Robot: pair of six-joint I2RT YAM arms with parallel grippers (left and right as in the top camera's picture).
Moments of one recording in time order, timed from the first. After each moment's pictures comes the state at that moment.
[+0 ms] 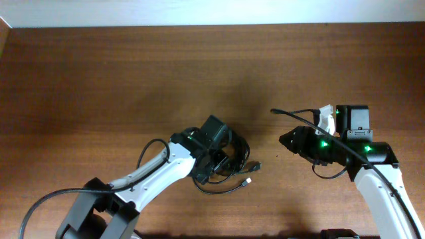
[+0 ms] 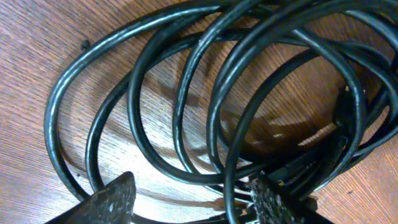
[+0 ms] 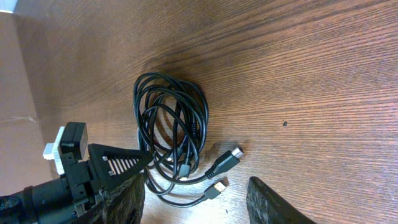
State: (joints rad) left arm -0.65 1.60 0.93 -0.69 0.14 -1.41; right arm 0.00 1.18 0.83 -0.75 -0.57 0.47
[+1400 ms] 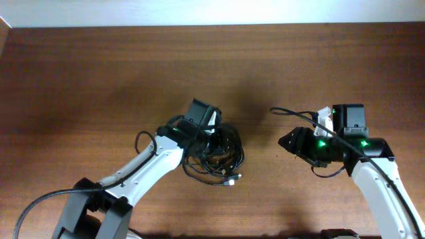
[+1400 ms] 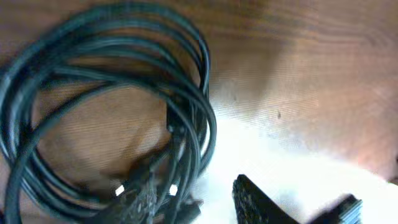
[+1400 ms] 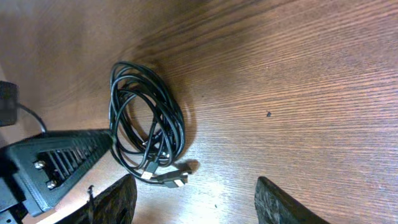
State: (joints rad) left arm -0.53 1.59 0.94 -0.44 0.37 -0.63; right arm 0.00 1.24 0.83 -0.78 -0.55 0.47
